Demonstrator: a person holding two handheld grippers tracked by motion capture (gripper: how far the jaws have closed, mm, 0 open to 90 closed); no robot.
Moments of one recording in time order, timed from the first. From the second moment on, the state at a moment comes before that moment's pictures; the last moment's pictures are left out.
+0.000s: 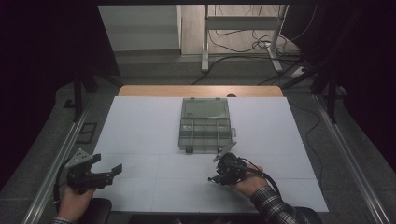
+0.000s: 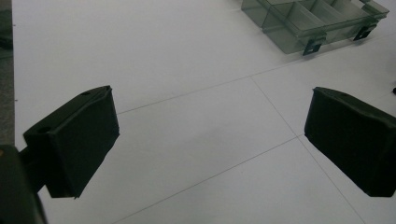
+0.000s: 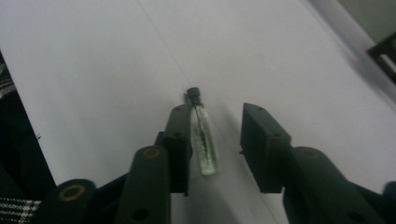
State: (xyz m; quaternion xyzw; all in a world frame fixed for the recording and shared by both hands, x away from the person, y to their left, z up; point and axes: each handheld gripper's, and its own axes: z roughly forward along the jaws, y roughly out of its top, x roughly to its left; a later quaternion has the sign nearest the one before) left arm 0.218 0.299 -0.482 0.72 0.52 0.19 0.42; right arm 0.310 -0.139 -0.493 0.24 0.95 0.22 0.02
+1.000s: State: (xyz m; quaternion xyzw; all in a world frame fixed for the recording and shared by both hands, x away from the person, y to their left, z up) left arm 0.218 0.299 -0.482 0.72 0.52 0.19 0.41; right arm 0.311 -0.142 -0.490 0.24 0.94 0.23 0.03
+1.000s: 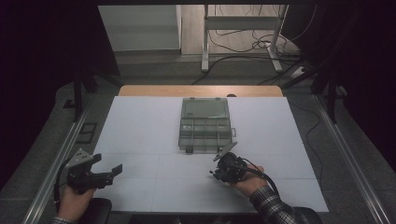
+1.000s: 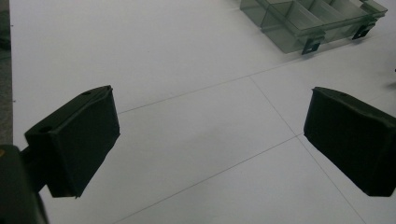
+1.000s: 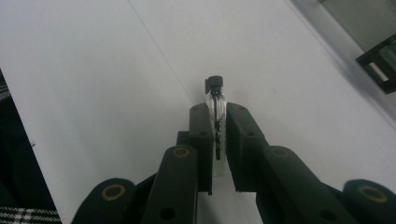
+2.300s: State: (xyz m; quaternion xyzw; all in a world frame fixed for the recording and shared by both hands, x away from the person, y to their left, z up) left arm 0.219 0.299 -0.483 0.72 0.52 0.18 0.41; right arm 0.336 -0.157 -0.472 0.28 0.91 0.28 0.08
